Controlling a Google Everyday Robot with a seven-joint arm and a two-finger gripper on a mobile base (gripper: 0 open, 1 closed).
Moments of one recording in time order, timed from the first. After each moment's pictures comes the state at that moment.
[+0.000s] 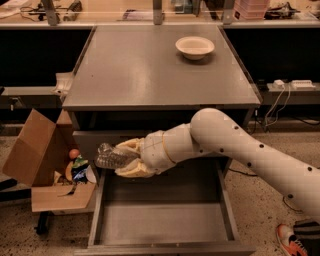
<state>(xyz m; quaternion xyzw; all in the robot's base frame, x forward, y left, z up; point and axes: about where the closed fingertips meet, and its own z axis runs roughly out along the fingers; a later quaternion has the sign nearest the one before) 0.473 0.086 0.744 -0.69 0.54 0.29 0.40</state>
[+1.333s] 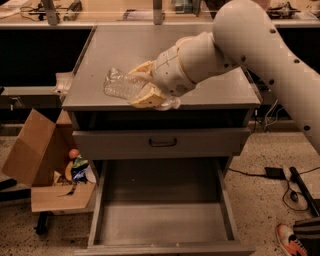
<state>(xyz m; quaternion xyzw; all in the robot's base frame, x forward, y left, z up) 0.551 0.044 0.915 -0.71 0.54 0.19 0.41</state>
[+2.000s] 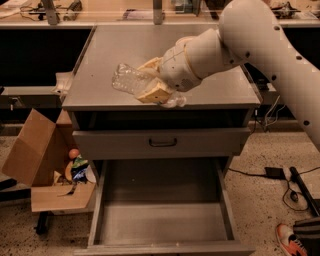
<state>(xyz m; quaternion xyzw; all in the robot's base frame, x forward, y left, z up) 0.569 0.030 0.913 -0.69 0.56 0.20 0.41</state>
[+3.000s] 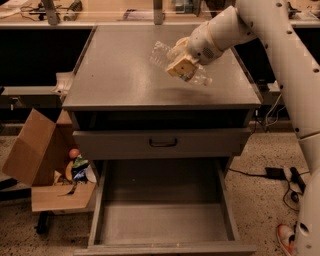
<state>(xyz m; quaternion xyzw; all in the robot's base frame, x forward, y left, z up) 0.692 -0.059 0.910 -0.61 0.67 0.18 0.37</state>
